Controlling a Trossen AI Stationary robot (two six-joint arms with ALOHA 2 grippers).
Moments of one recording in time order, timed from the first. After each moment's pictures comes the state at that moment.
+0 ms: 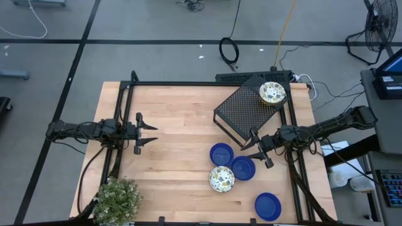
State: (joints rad) left arm -0.08 0.07 0.04 -0.03 -0.11 0.15; right arm 0.19 0.79 0.12 0.63 -0.18 0.04
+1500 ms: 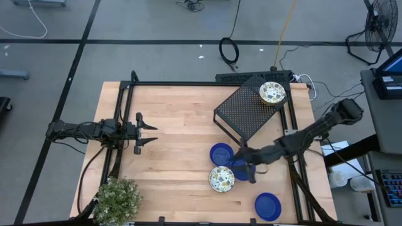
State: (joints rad) left arm -0.08 0.07 0.04 -0.03 -0.11 0.15; right arm 0.47 1.22 0.59 0.22 0.26 0.31
